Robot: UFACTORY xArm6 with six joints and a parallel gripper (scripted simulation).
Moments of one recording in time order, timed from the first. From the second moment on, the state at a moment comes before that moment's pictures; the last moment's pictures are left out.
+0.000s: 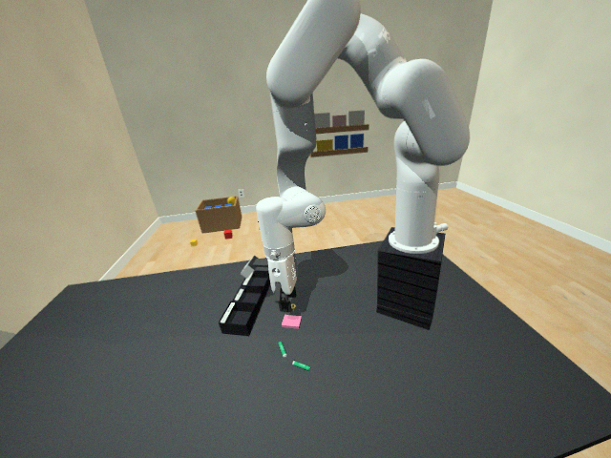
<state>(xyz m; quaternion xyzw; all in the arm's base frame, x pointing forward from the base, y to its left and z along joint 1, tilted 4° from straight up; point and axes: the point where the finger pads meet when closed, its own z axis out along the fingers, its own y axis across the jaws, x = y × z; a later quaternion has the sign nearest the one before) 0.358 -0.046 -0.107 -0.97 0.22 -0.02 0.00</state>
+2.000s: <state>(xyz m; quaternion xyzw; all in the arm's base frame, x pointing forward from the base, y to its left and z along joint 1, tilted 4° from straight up) 0.353 -0.046 -0.118 -0.97 0.22 -0.03 0.00</state>
